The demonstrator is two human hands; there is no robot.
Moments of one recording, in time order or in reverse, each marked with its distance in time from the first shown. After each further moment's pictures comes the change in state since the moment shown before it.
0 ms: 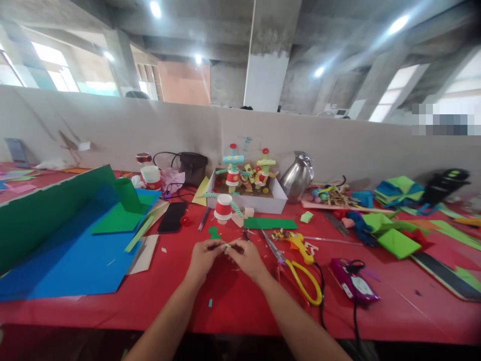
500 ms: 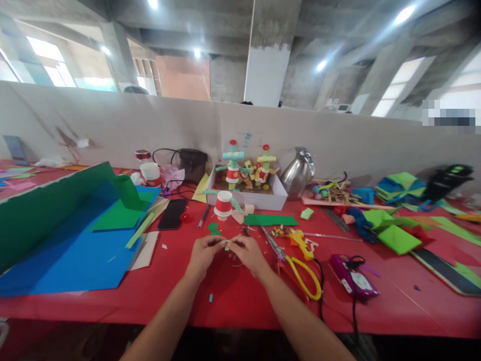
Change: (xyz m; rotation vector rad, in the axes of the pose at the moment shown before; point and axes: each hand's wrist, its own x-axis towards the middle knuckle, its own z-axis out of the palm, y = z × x) left_hand -0.001 0.003 0.001 -0.026 0.003 -0.014; right_hand 0.000 -0.008 -0.004 0.109 -0.040 0.099
